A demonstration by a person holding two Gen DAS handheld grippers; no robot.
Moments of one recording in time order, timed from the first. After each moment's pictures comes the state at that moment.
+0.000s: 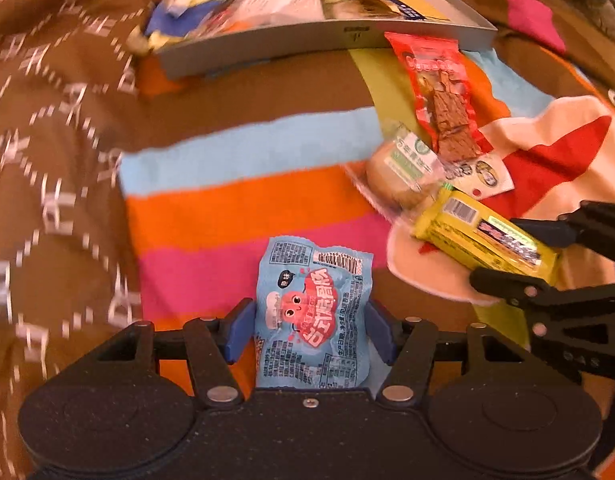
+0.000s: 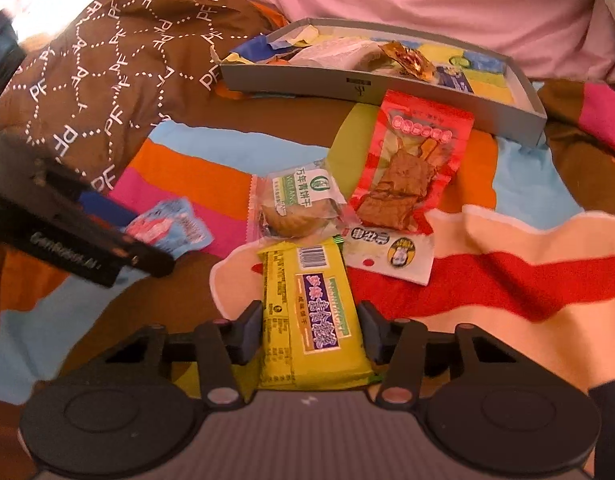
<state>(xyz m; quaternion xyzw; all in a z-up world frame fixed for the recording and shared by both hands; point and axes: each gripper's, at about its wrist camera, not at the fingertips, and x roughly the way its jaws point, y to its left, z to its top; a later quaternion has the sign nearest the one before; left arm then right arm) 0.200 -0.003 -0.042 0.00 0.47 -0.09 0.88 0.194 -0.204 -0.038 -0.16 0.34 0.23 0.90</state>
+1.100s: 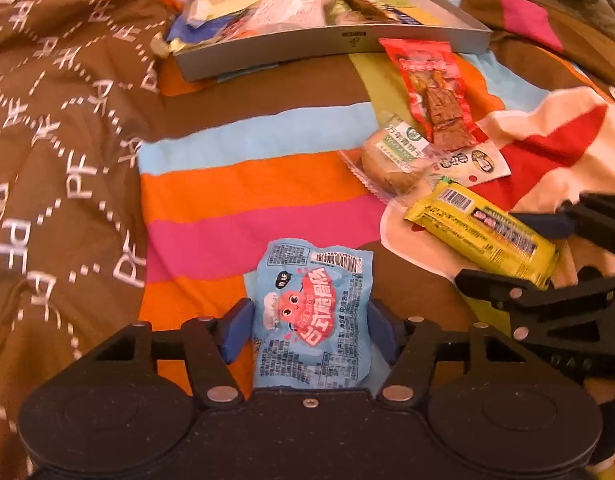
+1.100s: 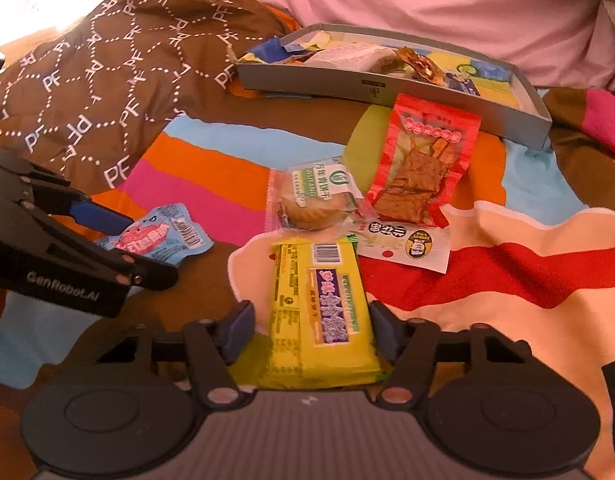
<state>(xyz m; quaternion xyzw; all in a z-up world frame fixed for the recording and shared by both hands) 0.172 -0.017 -0.046 0.01 0.43 -0.05 0.90 0.178 -0.198 -0.048 -0.18 0.32 0.24 0.90</state>
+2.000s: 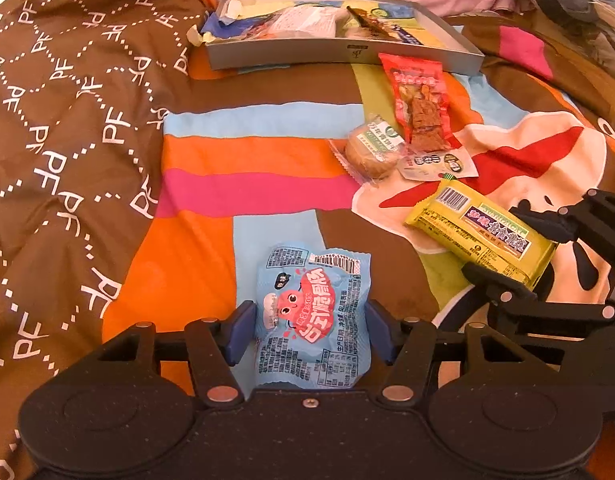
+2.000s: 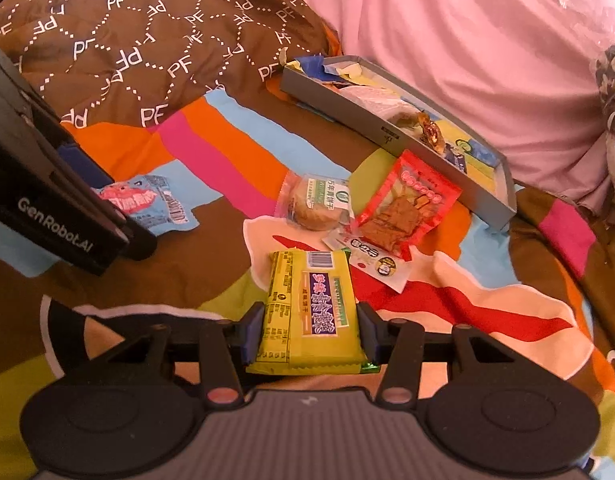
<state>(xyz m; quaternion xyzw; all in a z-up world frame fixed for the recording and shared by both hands) 0.115 -0.026 -0.034 -0.04 0.41 -0.03 0.91 0.114 -0.186 -0.041 -0.35 0.24 0.20 0.88</state>
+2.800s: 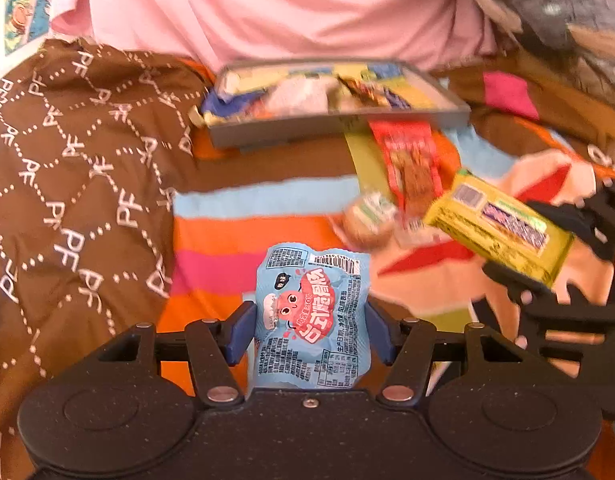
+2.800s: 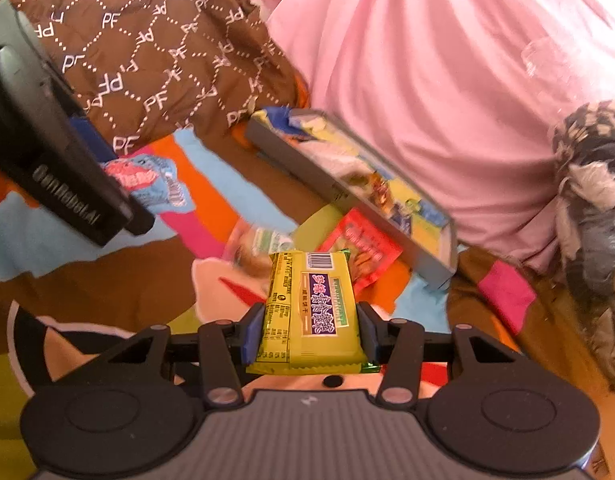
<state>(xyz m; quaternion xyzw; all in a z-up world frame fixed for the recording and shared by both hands) 0.112 -0.030 -0.007 -0.01 0.31 -0.02 0.95 0.104 -0.192 -0.025 -0.39 0.12 0.16 0.90</state>
